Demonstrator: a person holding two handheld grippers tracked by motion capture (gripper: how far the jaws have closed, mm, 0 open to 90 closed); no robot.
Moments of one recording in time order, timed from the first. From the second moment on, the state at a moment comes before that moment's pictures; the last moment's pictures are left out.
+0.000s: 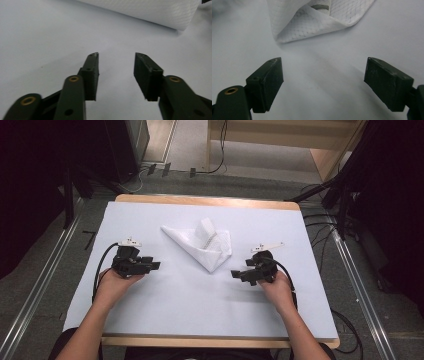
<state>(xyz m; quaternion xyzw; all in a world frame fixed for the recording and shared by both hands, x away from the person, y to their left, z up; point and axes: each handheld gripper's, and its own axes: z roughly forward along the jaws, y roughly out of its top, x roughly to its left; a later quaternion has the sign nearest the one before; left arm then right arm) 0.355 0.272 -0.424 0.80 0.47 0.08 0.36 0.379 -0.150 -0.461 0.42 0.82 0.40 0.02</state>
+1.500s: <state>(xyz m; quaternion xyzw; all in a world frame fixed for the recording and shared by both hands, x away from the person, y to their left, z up) 0.361 0.260 -0.435 0.81 0.45 0.05 0.37 0.372 -0.141 -0.453 0.40 0.82 0.41 0.06</state>
